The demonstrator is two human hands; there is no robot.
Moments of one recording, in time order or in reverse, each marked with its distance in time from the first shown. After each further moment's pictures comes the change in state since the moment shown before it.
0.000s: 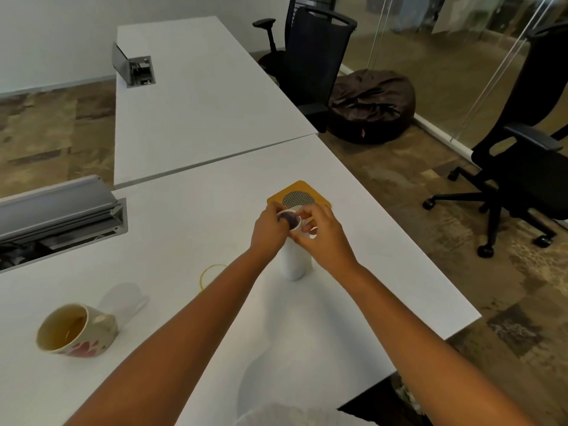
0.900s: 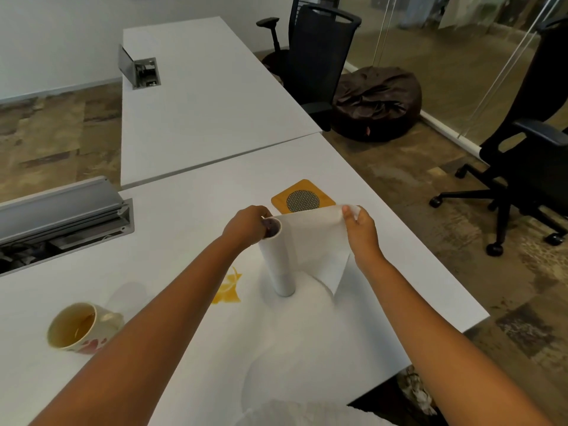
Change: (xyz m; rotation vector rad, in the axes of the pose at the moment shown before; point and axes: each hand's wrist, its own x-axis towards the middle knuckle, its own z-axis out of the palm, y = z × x) left_hand 0.022 -0.016 -0.046 0.535 -0.172 -0.025; right_hand 0.016 0.040 -0.023 0.372 0.192 0.450
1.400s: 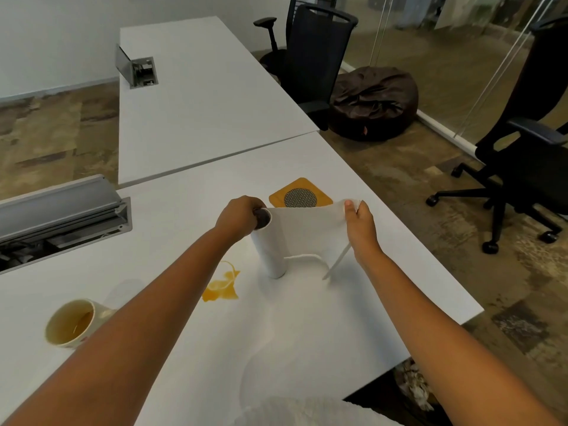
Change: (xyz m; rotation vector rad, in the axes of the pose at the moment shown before) left_hand -0.004 0.000 -0.011 -0.002 0.074 0.039; right_hand -0.003 -0.007 -0.005 -0.003 0.006 0.018
